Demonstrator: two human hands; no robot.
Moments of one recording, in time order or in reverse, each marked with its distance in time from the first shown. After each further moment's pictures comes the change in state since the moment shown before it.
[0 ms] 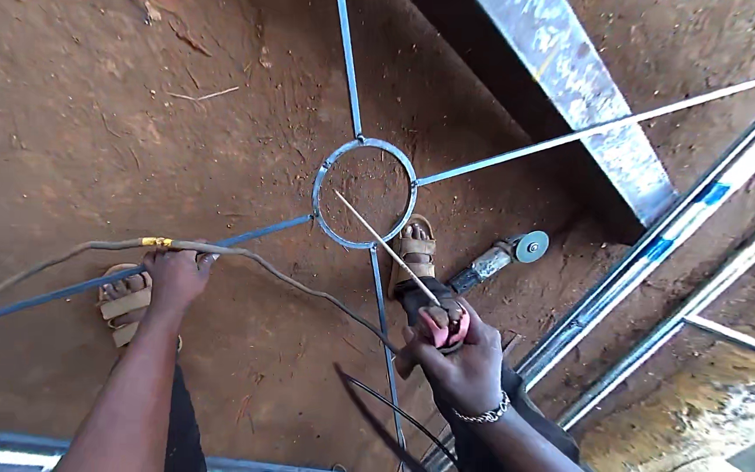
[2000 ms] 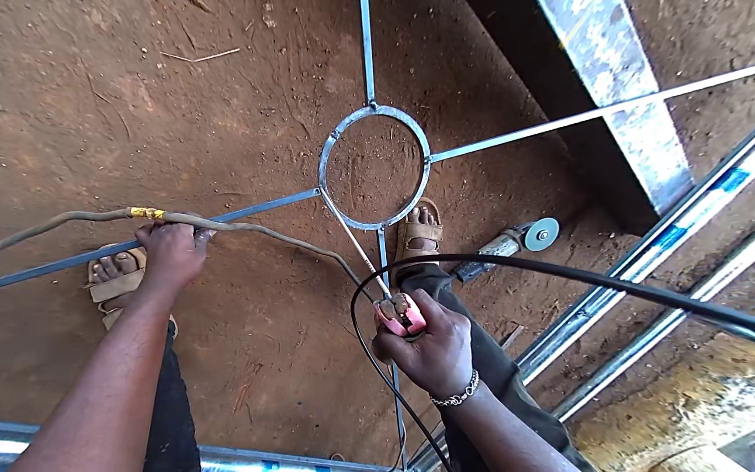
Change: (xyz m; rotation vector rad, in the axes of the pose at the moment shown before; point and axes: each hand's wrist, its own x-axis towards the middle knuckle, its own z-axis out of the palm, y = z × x) left_hand 0.003 0.000 0.001 -0.012 0.031 0.068; right_hand -0.016 0.004 0.042 -0.283 -0.042 -0.157
